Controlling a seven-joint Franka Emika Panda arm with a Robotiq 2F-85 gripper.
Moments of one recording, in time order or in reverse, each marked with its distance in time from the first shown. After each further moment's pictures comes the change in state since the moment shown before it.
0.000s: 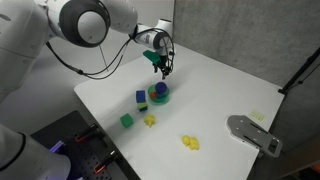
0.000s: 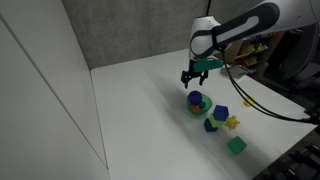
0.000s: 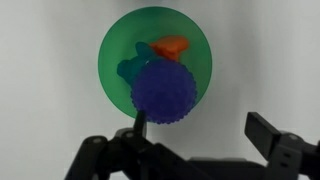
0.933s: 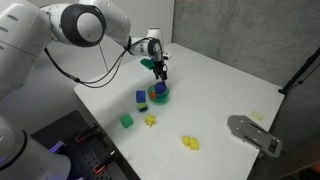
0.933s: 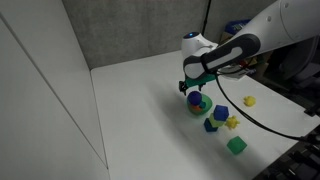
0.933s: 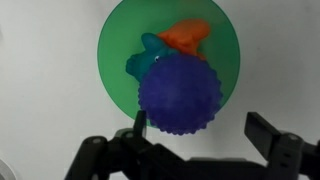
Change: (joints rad) arm 0.178 0.086 -0.170 0.000 -0.094 0.096 0.225
